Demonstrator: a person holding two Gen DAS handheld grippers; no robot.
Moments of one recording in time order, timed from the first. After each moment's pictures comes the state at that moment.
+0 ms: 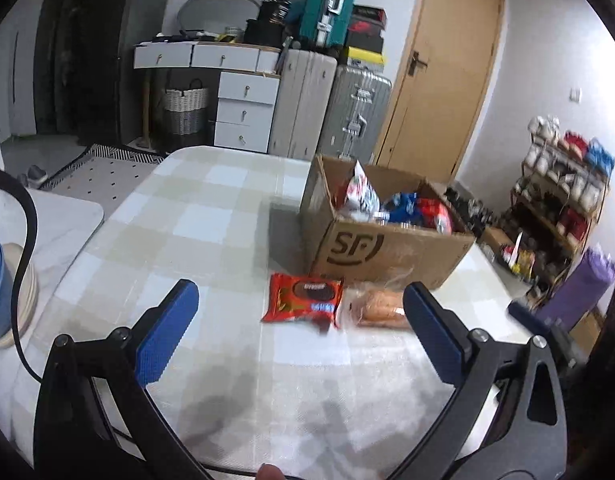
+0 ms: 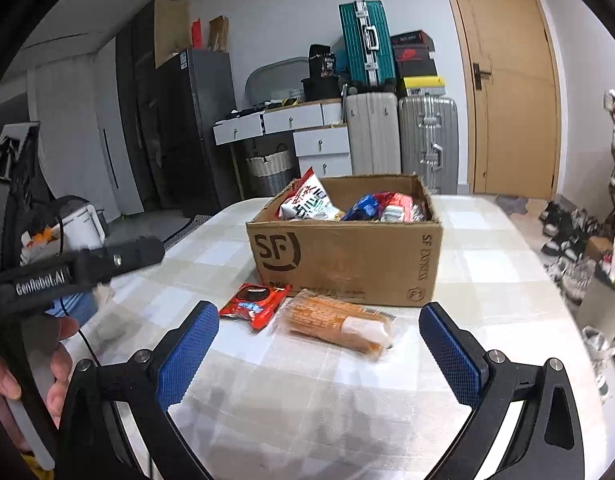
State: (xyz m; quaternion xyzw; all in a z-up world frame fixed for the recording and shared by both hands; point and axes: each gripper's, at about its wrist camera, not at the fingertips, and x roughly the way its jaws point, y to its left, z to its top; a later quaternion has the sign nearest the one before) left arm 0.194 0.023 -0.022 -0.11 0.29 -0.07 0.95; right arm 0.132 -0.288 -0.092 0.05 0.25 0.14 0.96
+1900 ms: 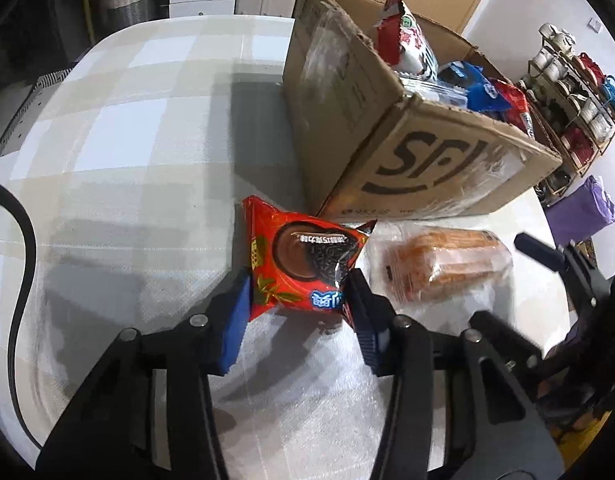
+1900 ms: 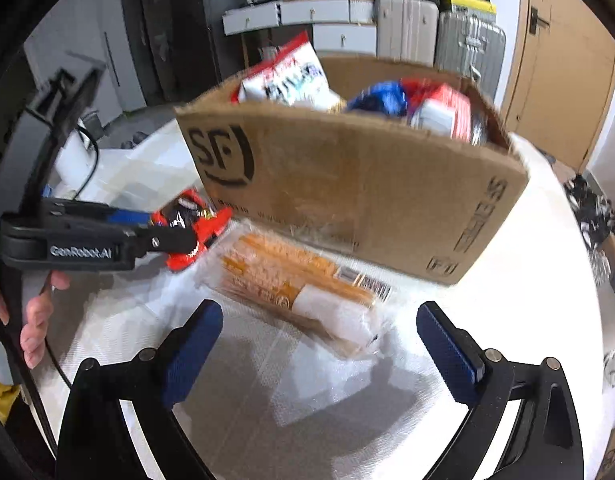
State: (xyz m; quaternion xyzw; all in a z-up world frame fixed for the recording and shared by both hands) left arm 0.341 -0.007 -0.130 -0.05 0.52 -0.14 0.84; right arm 0.246 -0.294 -0.146 -0.05 0.41 0.17 0.89
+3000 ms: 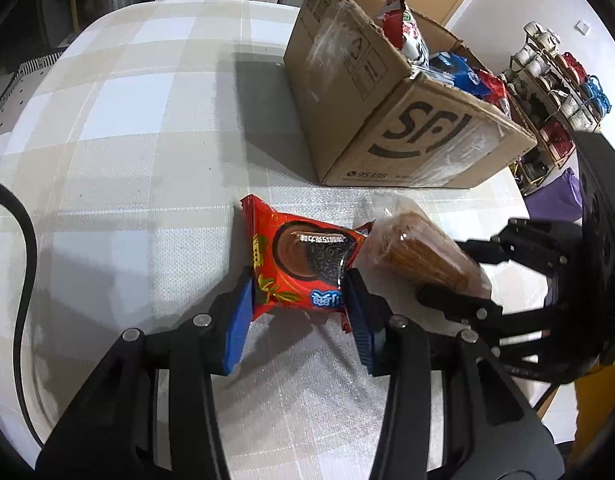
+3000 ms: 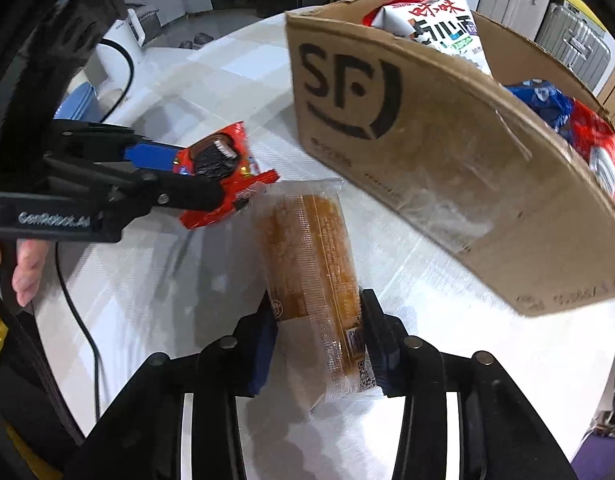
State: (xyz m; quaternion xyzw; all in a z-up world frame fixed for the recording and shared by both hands) left arm 0.326 0.019 -0.138 -0.07 0.54 -0.18 0.82; right arm 0.262 -0.228 -0.155 -0.15 0.53 0.27 0.79
